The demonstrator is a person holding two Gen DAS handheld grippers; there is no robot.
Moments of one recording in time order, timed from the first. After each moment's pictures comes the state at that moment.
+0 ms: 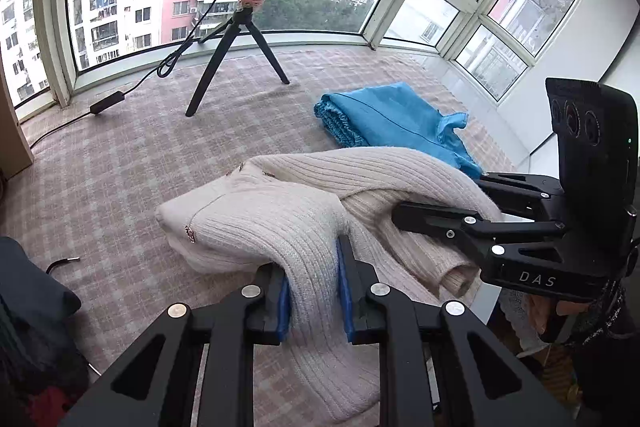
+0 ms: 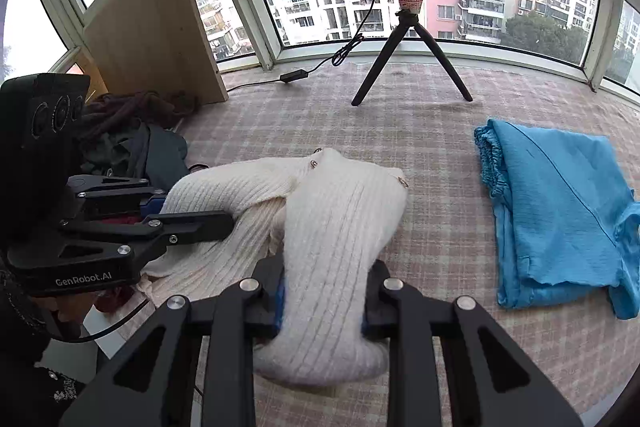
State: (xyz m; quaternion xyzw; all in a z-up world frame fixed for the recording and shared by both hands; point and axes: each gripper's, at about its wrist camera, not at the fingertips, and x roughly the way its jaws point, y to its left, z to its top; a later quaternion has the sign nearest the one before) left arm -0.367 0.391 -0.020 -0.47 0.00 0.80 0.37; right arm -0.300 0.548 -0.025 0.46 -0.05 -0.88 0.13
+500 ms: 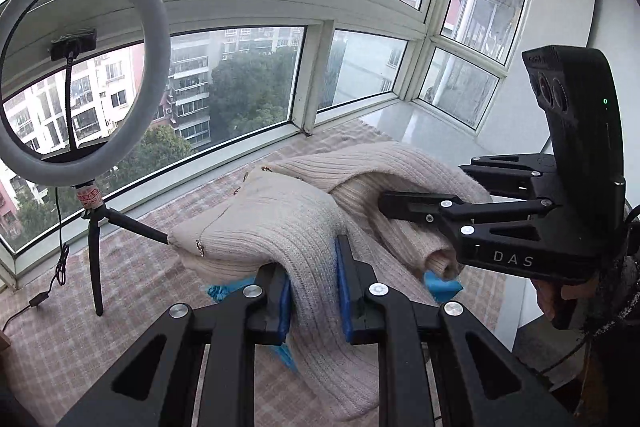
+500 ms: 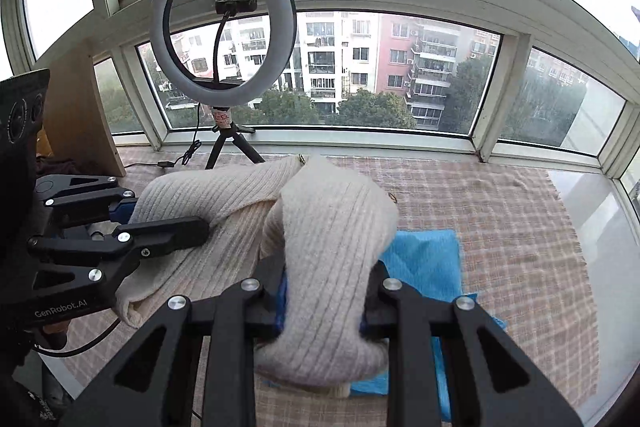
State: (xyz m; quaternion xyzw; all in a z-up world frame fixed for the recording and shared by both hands) left arm -0.415 0.637 0.031 -0.36 0.07 0.84 0.41; right arm -0.366 0.785 0.050 0.40 0.00 -0.92 0.03
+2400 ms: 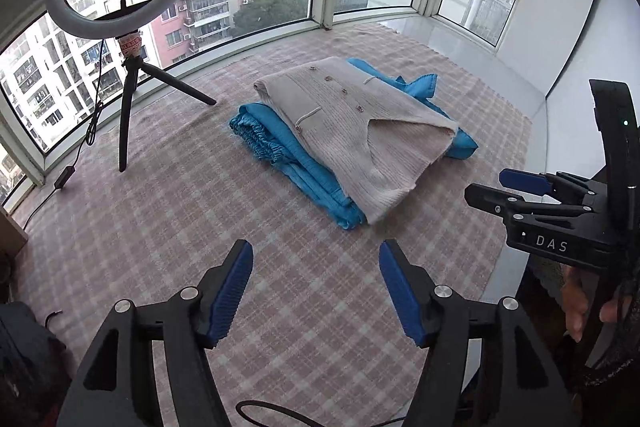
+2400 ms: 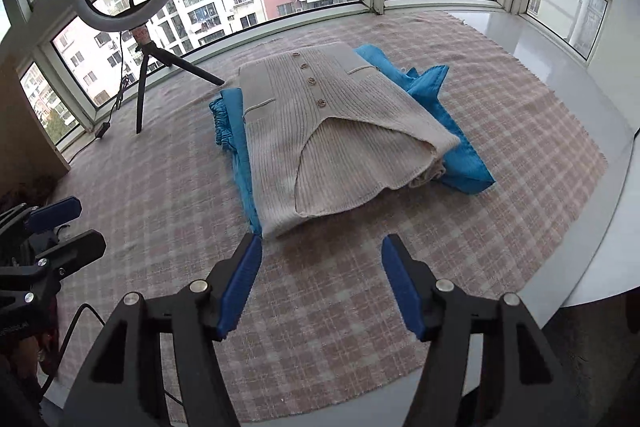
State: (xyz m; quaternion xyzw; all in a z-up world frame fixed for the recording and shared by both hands) left arm -0.281 0.523 -0.013 -0.45 0.14 0.82 0.33; right arm -0.198 0.726 -0.033 0.46 -0.13 -0.86 -0.17
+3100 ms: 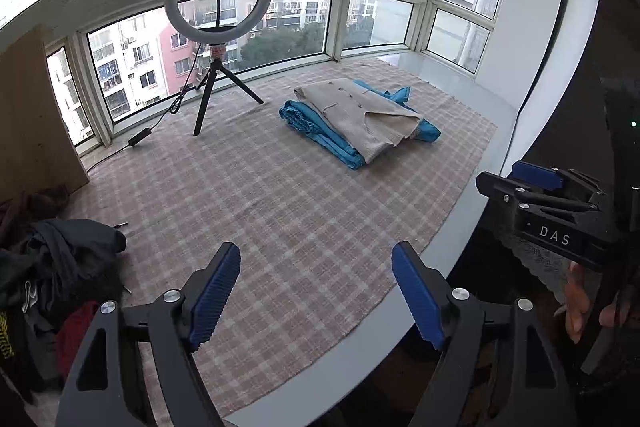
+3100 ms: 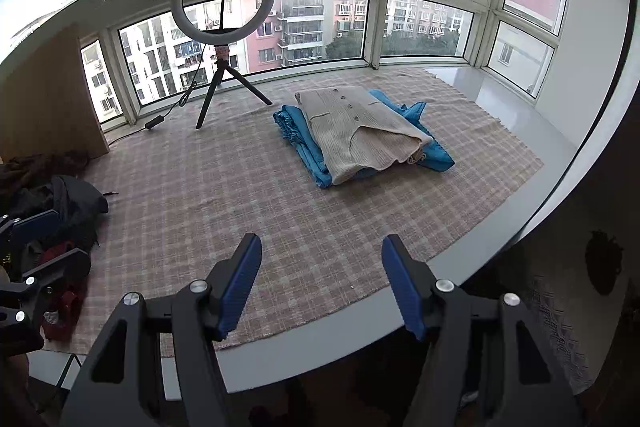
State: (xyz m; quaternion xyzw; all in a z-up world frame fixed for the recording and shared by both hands) left arm -0.134 0.340 0.047 -0.40 0.10 0.85 0.34; right arm -0.060 0.533 0.047 0.39 -0.07 -0.90 -0.21
